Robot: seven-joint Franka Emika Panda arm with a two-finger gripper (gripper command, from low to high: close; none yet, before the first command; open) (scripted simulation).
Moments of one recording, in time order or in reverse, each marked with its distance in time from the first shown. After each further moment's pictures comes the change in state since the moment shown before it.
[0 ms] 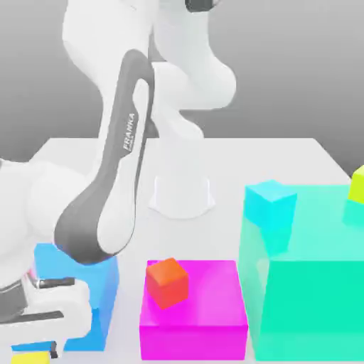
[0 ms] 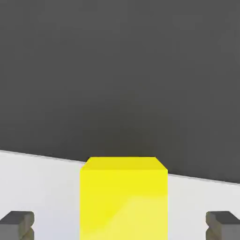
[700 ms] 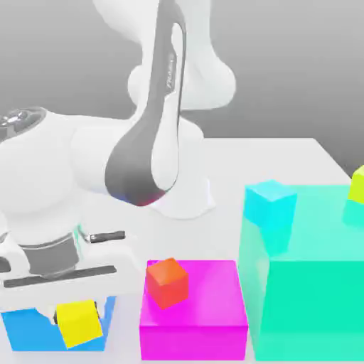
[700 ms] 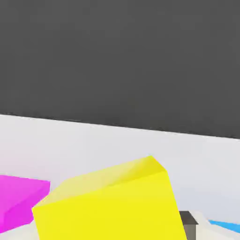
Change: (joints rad) arm 0.177 -0.415 -0.044 -0.250 -0.100 -0.202 0.245
